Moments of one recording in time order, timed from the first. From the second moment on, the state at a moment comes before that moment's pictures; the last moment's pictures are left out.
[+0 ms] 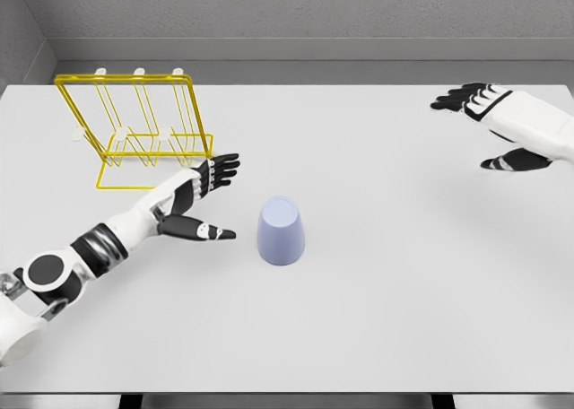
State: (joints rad) left arm -0.35 0.71 -0.80 -1.62 0.69 -0.13 -0.12; right arm -0.34 -0.86 0.21 -1.52 0.31 -0.61 0.36
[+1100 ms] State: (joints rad) left arm -0.37 0.58 -0.88 -1.54 0.65 -0.12 -0.12; right arm -0.22 -0.73 0.06 -1.47 0.17 -0.61 0.37
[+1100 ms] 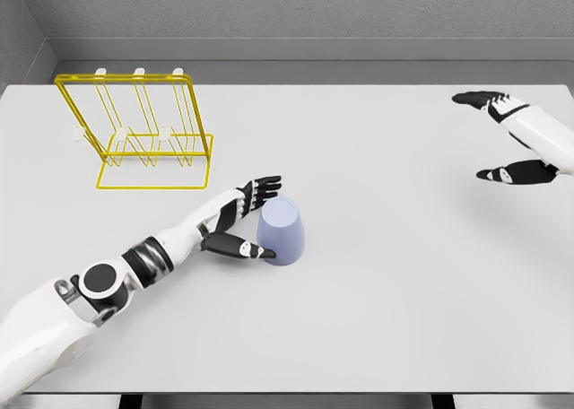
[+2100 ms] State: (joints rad) left arm -0.40 0.56 -0.92 -1.56 0.65 -0.13 -0.12; right arm -0.15 -0.73 0.01 -1.47 0.17 -0.61 0.37
